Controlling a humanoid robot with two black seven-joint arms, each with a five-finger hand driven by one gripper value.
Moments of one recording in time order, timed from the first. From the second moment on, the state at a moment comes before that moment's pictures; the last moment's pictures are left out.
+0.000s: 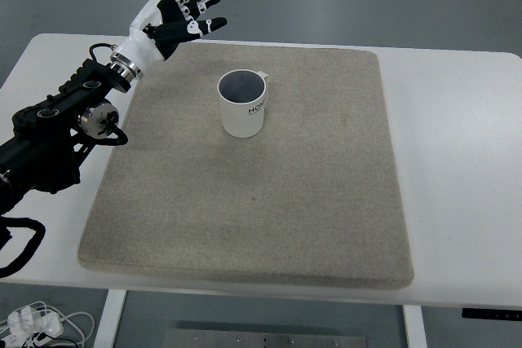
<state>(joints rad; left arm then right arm) -0.99 0.20 -0.59 -0.46 0.37 -0.40 -0.61 0.02 0.00 -0.01 0.19 -0.04 -0.01 -0.03</state>
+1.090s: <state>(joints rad) -1.05 0.12 -0.65 -0.26 -0.24 -0.37 -0.23 0.02 0.00 0.00 0.19 -0.04 -0.01 -0.03</state>
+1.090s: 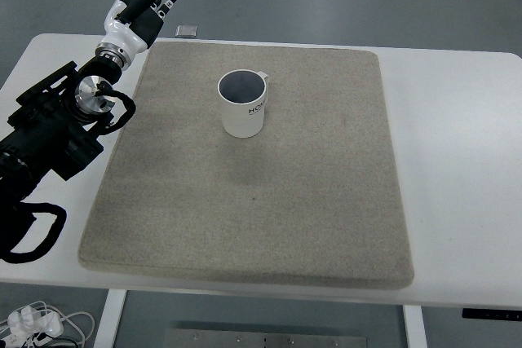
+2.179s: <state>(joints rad) -1.02 0.08 -0.89 -0.22 -0.32 -0.35 -0.06 0.01 0.00 0.00 0.19 -0.03 0.00 -0.03</state>
